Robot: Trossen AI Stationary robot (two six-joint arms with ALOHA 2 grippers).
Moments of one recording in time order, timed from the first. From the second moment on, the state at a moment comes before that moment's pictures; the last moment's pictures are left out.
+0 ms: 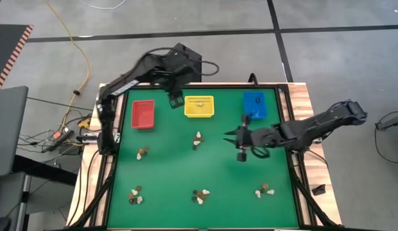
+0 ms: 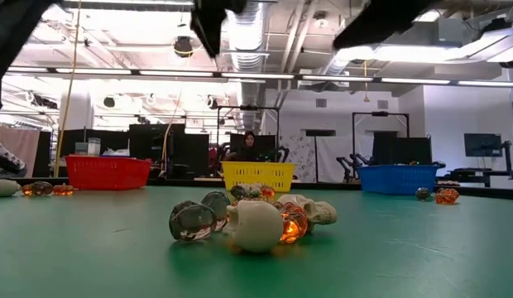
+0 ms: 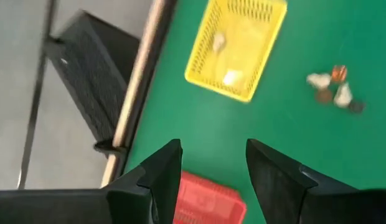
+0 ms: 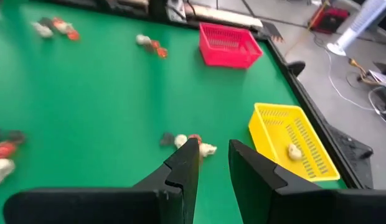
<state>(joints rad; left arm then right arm) 0.37 1.91 2.34 -1.57 -0.26 0.07 0.26 1.10 0.83 -0.21 0.50 -0.01</state>
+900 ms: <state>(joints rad) -0.16 0.83 0.48 0.07 -0.10 0.09 0.42 1.71 0.96 0.18 0.01 0.08</state>
